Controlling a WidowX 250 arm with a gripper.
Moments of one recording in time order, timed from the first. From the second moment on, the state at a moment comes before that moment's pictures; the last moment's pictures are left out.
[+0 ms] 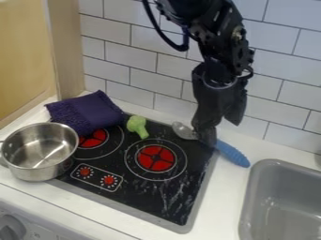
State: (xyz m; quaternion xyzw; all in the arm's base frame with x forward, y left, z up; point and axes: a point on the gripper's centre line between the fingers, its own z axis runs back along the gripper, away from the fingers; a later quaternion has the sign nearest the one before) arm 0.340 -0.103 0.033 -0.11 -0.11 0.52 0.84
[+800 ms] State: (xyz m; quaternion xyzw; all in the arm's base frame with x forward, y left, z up) arm 0.354 -0.111 0.006 -0.04 -0.08 0.53 0.84
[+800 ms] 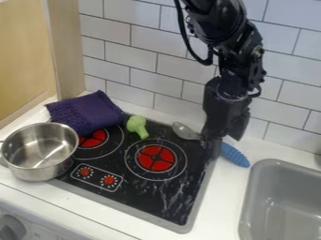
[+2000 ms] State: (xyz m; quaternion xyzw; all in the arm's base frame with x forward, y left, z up) arm 0.351 -0.097 0.001 0.00 -0.10 0.54 0.83
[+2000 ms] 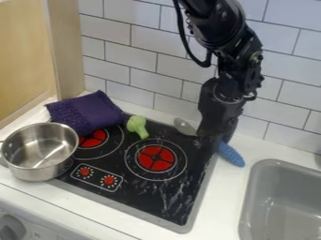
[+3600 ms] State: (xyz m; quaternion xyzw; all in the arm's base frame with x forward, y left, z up) arm 0.224 -0.076 0.057 -0.01 -0.14 0.55 0.82
